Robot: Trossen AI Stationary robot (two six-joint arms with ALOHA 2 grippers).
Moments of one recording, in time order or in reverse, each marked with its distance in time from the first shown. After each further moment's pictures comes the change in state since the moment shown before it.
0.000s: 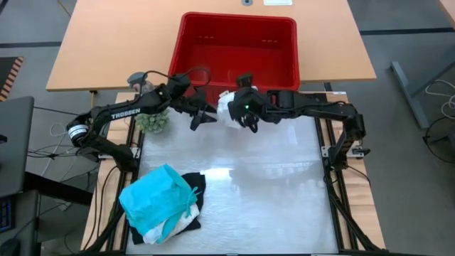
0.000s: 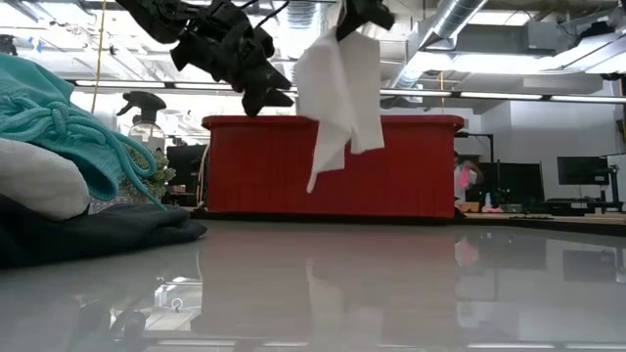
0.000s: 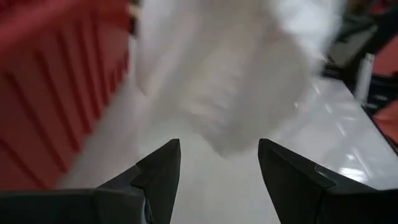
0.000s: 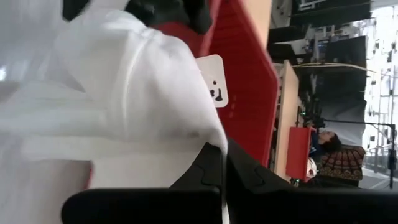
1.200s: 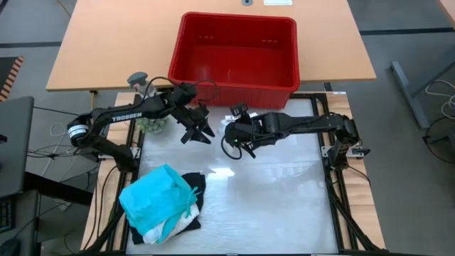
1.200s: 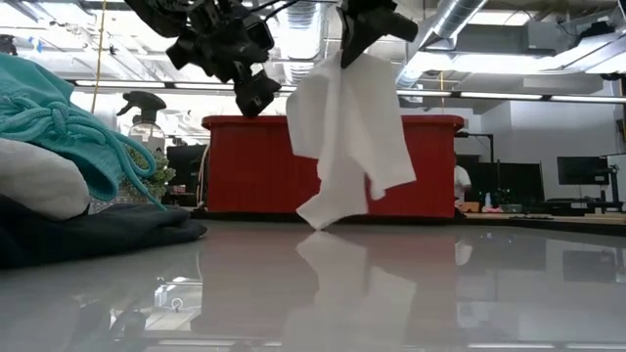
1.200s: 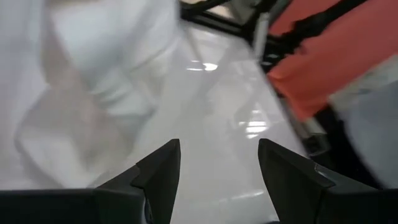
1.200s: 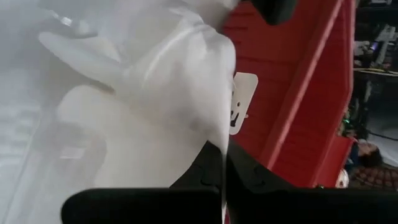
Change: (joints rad) left arm -0.100 0.001 0.000 -0.205 0.267 -0.002; right arm 0.132 0.085 -0.059 -0.232 -0.011 0.213
